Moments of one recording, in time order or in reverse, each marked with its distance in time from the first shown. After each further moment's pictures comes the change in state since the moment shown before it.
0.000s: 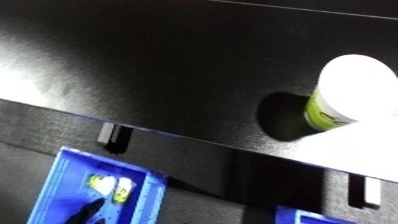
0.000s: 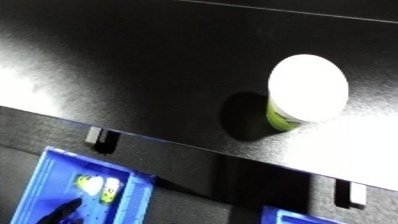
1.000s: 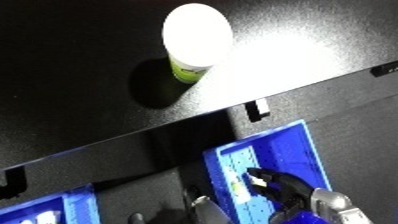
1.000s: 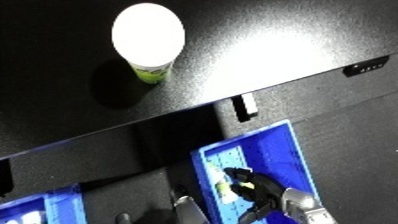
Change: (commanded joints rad) left arm 0.062 0.024 0.002 -0.031 -0.022 0.010 0.032; right arm 0.095 -0.190 0.098 -0.424 -0.146 0.204 0.458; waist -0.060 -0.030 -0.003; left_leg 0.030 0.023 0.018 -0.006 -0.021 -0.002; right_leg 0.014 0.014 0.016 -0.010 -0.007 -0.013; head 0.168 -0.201
